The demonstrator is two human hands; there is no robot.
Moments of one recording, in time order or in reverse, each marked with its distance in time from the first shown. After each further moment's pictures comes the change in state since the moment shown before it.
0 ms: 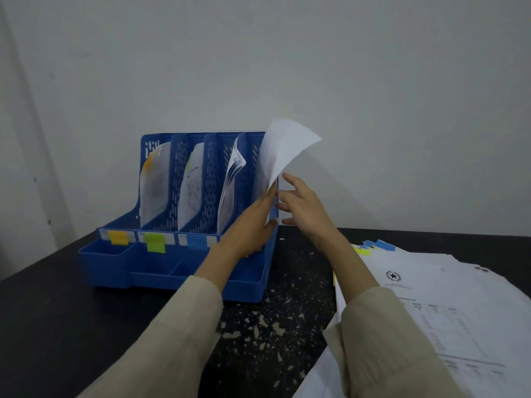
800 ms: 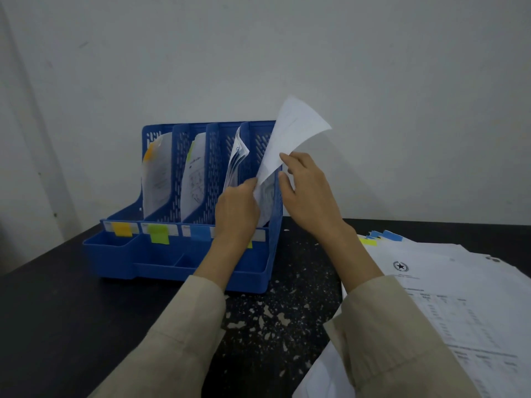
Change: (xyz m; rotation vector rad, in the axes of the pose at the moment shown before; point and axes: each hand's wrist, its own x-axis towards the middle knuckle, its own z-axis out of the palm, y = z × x) left_hand -0.008 0.004 -0.012 0.292 0.538 -0.114; right_hand 0.000 -0.004 0.005 -0.606 0.227 -0.480
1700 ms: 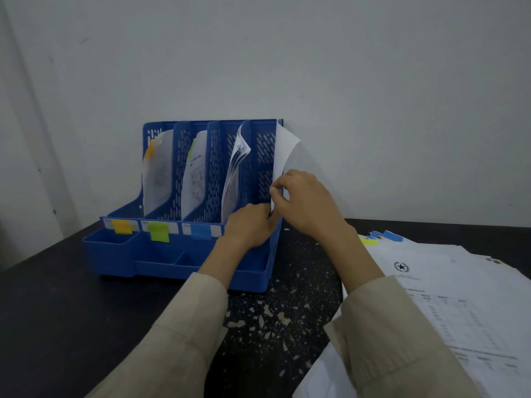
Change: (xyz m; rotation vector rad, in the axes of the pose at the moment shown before) left_hand -0.008 0.011 0.000 0.125 -0.669 -0.104; right_hand -0.002 0.000 0.000 -0.180 -0.212 -0.010
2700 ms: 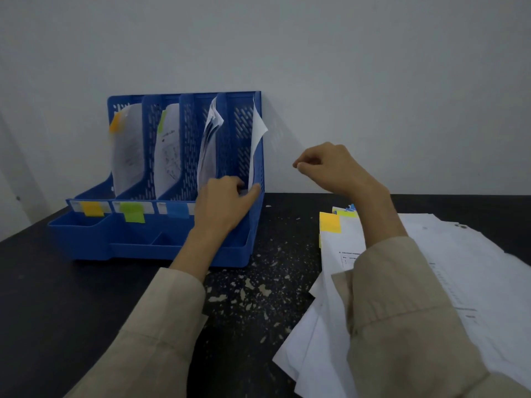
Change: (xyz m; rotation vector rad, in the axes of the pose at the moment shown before) left_hand -0.014 -0.004 0.005 -0.135 0.414 0.018; right_hand -0.010 0.052 -0.046 0.118 -0.134 0.239
